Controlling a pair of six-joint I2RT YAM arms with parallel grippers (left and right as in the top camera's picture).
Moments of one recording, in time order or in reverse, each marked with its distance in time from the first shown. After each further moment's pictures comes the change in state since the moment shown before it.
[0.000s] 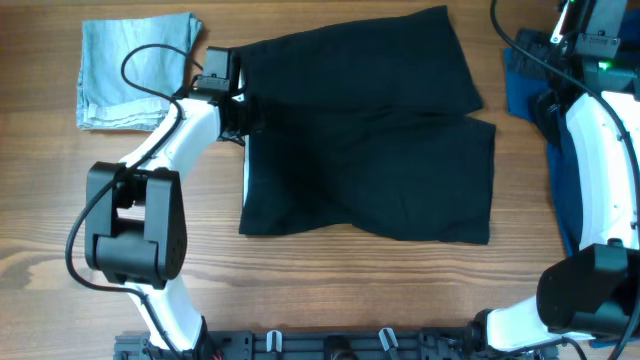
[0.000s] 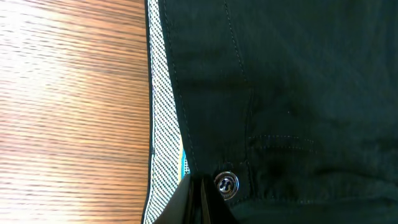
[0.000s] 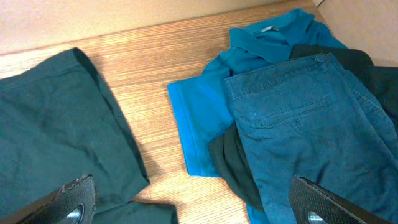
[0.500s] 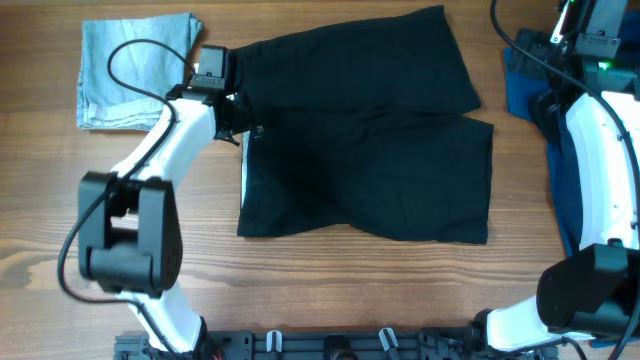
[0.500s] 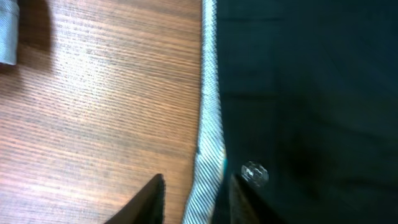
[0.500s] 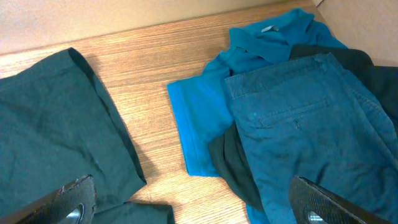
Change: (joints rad) left arm 0.004 -0.051 0.000 -0.055 -0.133 0.000; right arm 0.000 0.000 0.000 0.000 0.000 0.000
